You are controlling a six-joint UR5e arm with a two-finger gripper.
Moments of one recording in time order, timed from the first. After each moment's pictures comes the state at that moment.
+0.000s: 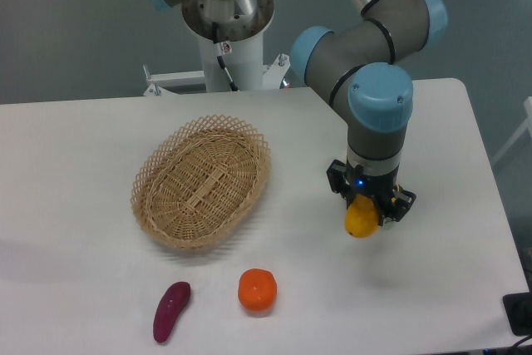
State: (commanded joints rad) arm 2.55 -1.98 -1.51 -1.06 1.60 1.15
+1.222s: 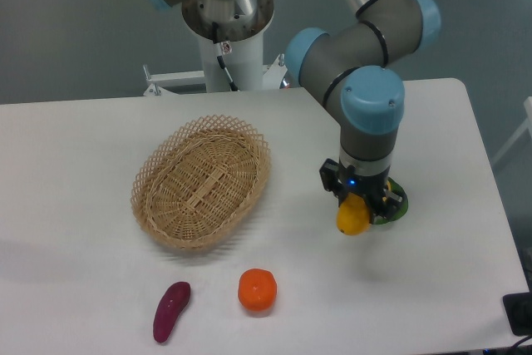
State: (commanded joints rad) arm 2.51 -1.92 -1.63 -1.04 1.59 1.15
